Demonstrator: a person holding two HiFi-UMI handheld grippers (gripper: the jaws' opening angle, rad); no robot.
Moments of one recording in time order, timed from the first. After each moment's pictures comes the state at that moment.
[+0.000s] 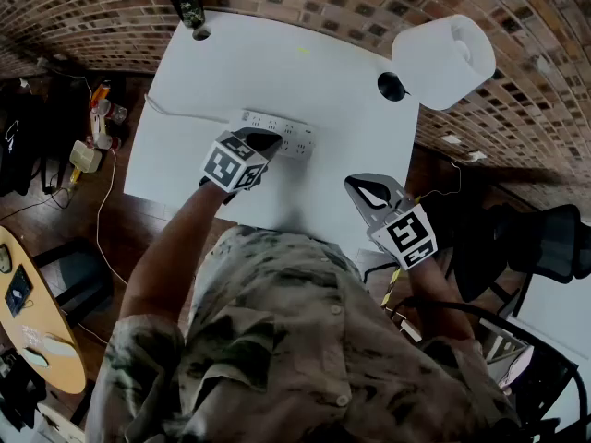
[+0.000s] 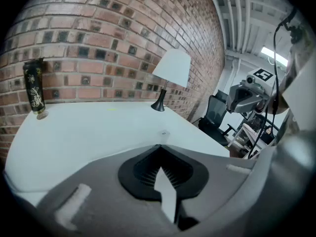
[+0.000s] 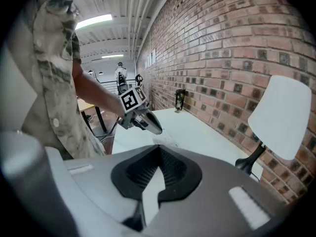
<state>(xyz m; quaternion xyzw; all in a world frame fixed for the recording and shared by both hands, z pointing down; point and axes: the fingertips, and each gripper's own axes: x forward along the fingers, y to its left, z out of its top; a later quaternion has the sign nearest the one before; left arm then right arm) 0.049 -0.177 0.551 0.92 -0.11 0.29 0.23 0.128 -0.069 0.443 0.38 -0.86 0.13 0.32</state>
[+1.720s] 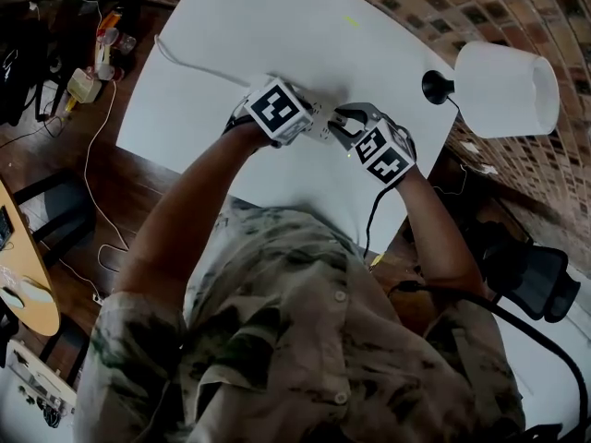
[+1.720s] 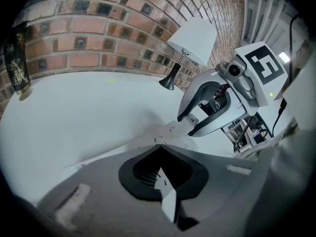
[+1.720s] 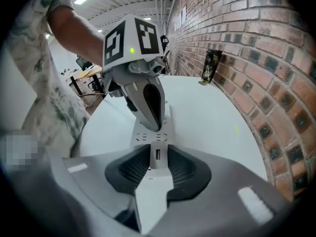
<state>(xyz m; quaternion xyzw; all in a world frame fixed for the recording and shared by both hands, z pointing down) 0.067 -0.213 0.616 0.87 -0.08 0.40 0.28 0.089 -0.186 0.590 0.19 -0.83 0.13 0.50</state>
